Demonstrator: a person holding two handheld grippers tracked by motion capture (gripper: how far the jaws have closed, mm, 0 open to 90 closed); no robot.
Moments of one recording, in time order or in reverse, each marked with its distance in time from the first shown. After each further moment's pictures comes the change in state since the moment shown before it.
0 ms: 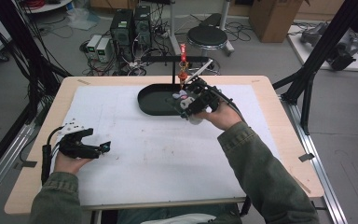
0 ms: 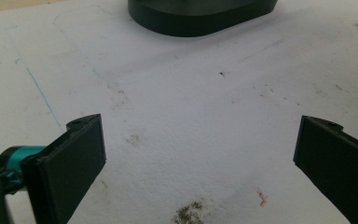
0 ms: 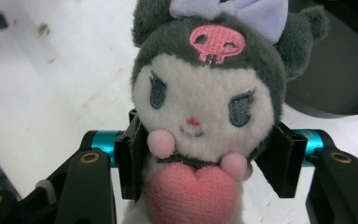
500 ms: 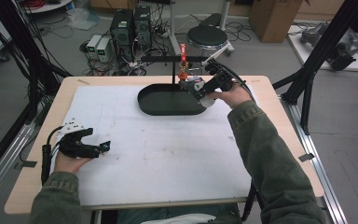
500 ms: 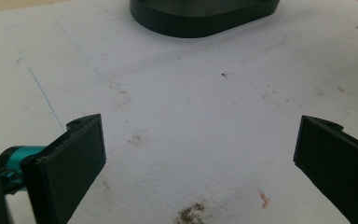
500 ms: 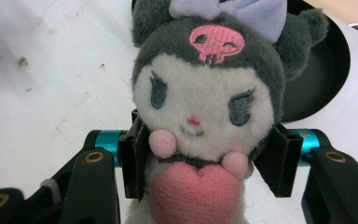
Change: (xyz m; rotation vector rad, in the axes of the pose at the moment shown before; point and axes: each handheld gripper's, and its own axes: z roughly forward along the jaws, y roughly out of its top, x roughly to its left) left arm 0.002 0.000 0.000 -0.001 0.004 -0.007; right arm -0.077 0.016 -0.009 -0.019 0.052 0.082
